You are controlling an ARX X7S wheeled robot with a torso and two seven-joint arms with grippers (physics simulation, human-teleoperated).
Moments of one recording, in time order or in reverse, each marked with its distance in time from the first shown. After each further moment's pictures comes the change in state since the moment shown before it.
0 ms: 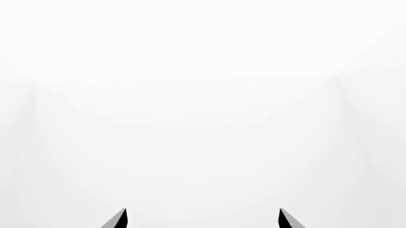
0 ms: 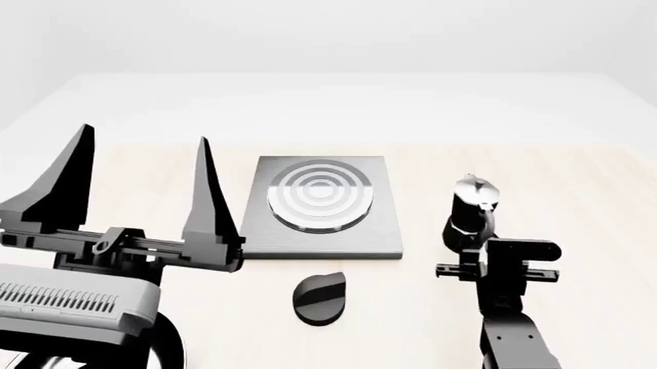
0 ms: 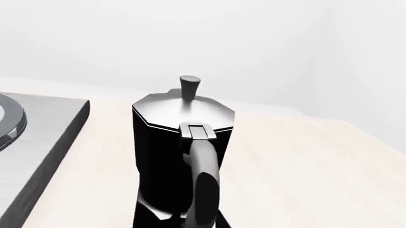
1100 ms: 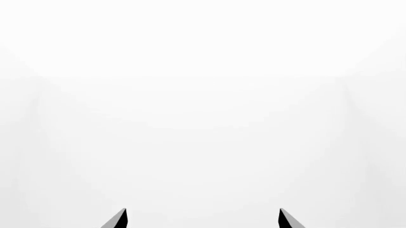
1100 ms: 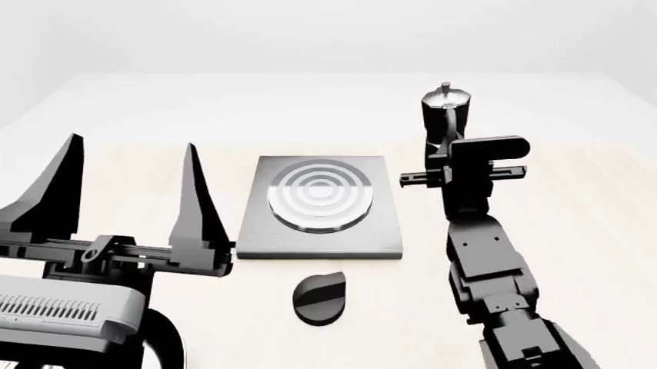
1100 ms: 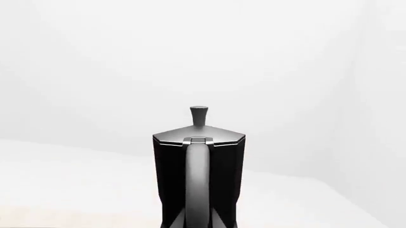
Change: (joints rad) left arm 0.044 -0.012 -0.023 -0.020 -0.016 0.060 -0.009; right arm 0.306 -0.093 -0.093 -0.059 -0.049 0.102 0.019
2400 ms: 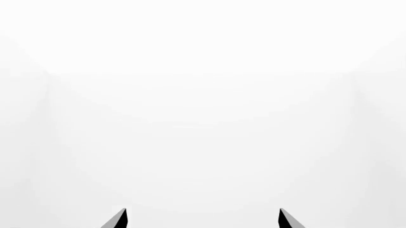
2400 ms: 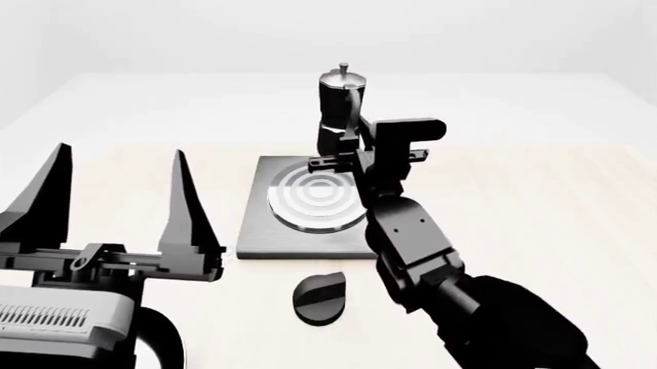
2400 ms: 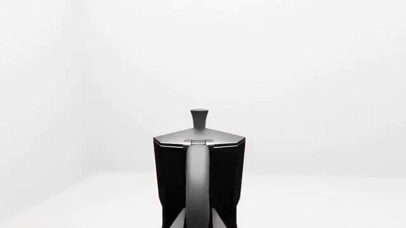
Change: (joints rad) left arm 0.041 -0.019 -0.019 0.009 -0.005 0.014 -0.027; right arm 0.179 -0.146 -1.169 0.033 1.211 -0.265 0.043
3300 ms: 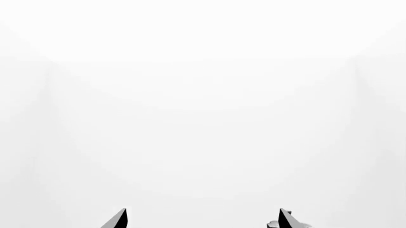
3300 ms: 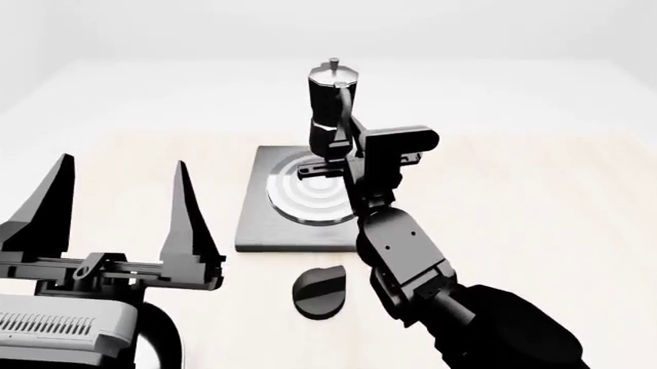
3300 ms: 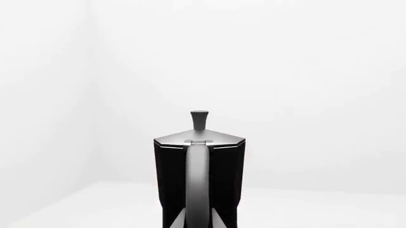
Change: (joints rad) left arm 0.038 -0.013 0.002 -0.005 0.009 0.017 -0.008; right arm -0.035 0.000 -0.028 -0.045 -0.097 -0.113 0.085
